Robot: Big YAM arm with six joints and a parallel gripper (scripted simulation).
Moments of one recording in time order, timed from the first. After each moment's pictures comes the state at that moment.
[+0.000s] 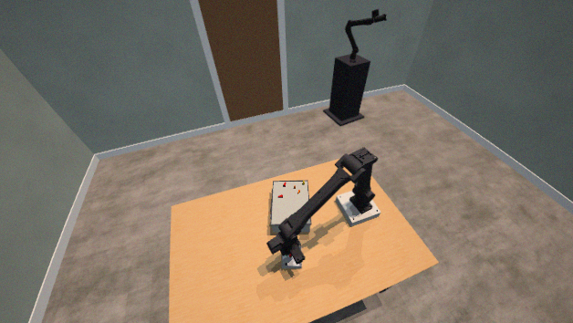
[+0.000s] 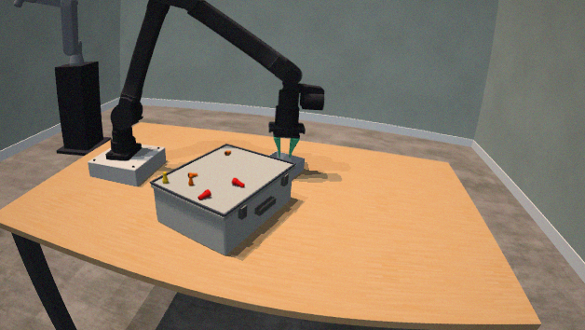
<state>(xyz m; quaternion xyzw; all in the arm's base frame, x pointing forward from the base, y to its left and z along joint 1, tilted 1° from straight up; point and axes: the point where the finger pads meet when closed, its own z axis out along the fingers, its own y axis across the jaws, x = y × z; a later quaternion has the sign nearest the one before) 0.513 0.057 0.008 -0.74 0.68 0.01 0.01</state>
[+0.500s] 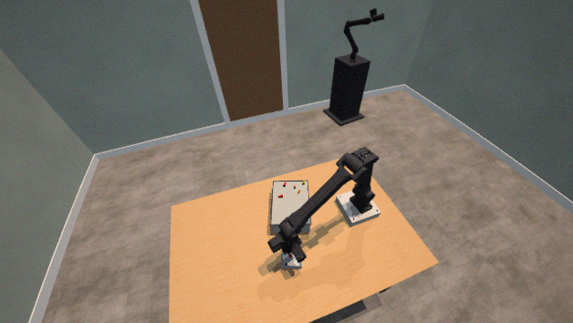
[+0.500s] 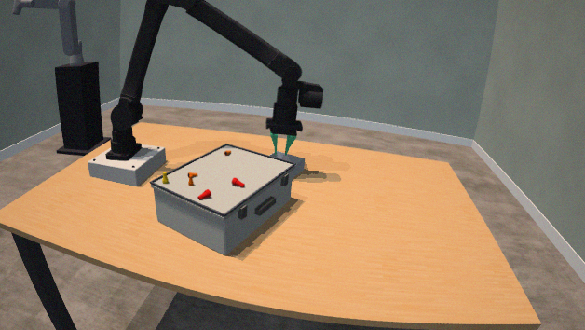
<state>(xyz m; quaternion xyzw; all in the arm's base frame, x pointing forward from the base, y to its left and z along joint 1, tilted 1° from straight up) 0.502 0.056 0.017 -0.74 0.68 0.02 -0.01</state>
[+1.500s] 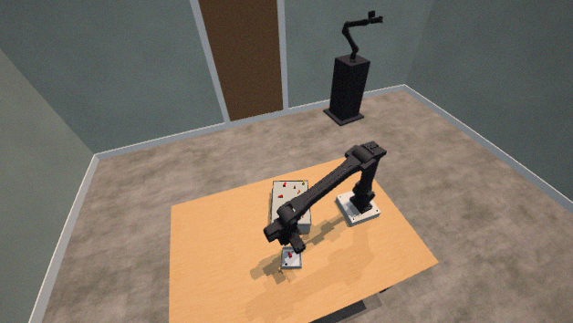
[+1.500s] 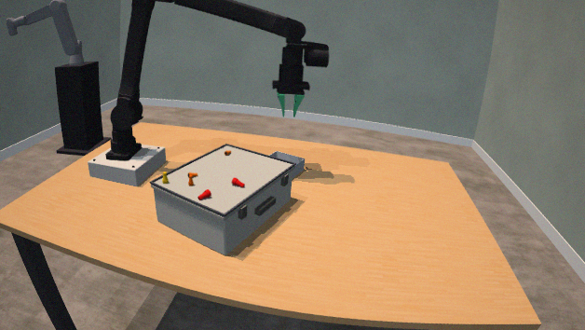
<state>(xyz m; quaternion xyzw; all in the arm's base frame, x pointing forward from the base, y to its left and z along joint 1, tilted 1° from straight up) 0.517 0.055 0.136 -0.73 0.68 0.00 0.01</state>
